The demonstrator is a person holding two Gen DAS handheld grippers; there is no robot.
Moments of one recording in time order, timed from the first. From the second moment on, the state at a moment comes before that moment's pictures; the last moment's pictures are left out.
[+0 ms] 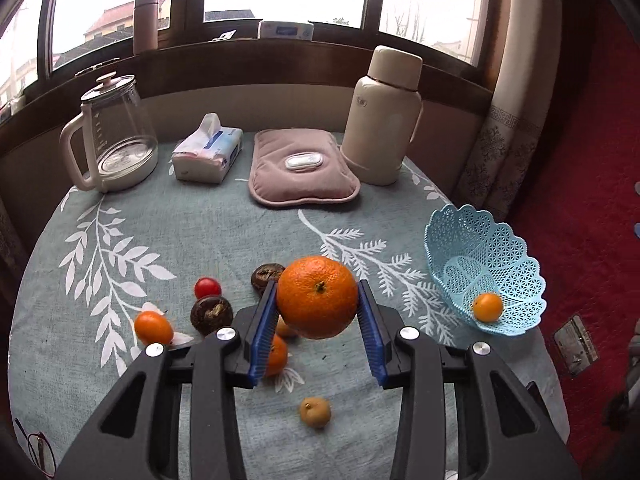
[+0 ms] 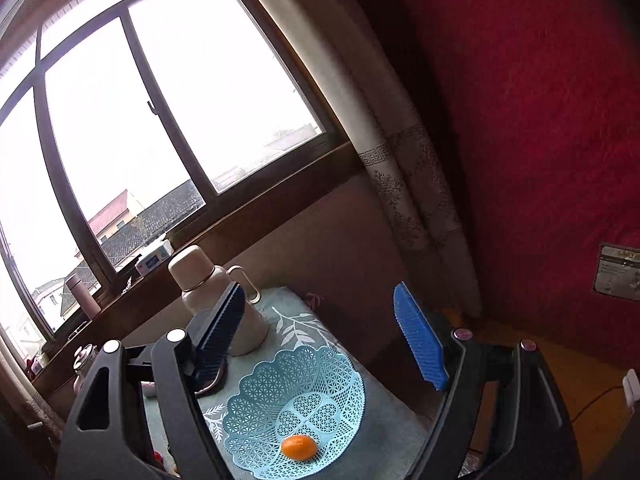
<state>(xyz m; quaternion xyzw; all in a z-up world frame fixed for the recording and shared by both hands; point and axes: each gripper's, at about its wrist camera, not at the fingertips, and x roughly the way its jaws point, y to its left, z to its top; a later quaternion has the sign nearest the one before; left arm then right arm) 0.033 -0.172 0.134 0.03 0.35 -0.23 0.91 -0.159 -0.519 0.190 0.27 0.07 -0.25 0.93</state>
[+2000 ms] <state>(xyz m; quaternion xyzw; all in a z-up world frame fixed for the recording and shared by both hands) 0.044 -0.368 0.138 0.11 0.33 -0.32 0.88 -0.158 -0.554 0.178 0.27 0.12 -0.26 0.92</state>
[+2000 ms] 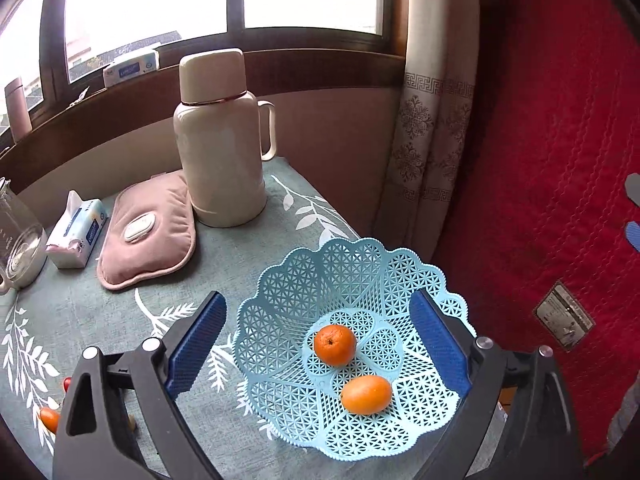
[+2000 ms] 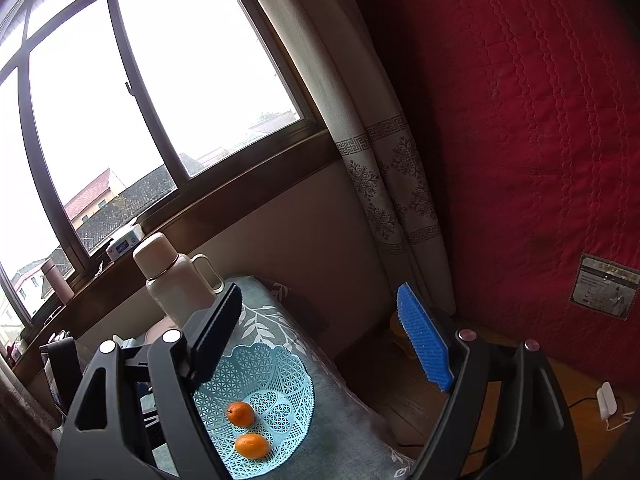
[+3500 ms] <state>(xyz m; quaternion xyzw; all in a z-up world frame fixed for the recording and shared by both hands) 0.037 -0.135 0.157 0.04 0.26 -0.08 0.96 -0.072 -0.341 0.164 0.12 0.22 -0.02 0.97</state>
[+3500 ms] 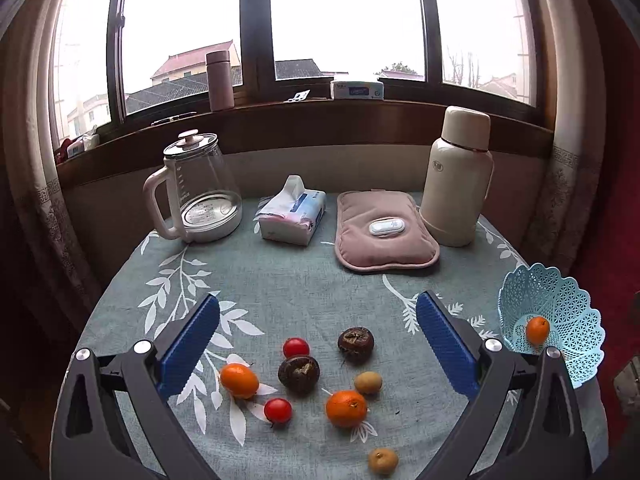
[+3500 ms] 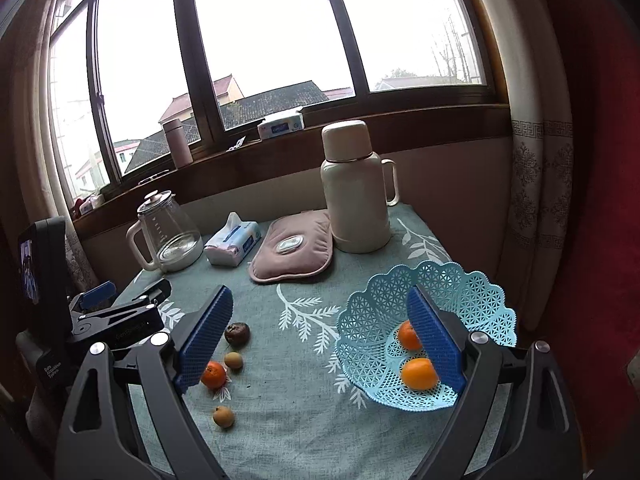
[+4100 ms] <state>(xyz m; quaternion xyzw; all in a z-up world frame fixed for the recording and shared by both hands) 0.052 -0.062 0.118 0.00 0.33 -0.06 0.94 -0.035 -0.260 0.089 0.08 0.35 0.07 0.93</state>
